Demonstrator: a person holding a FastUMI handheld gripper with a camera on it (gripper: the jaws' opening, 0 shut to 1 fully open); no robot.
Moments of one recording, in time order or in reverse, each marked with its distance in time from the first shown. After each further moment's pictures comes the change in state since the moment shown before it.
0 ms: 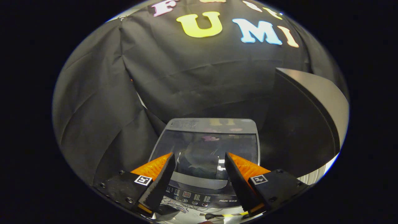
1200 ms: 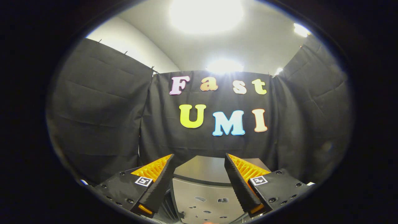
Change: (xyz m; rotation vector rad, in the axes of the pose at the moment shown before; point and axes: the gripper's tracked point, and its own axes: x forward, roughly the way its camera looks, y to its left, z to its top) arm -0.371 -0.257 0.019 -0.316 -0.790 -0.022
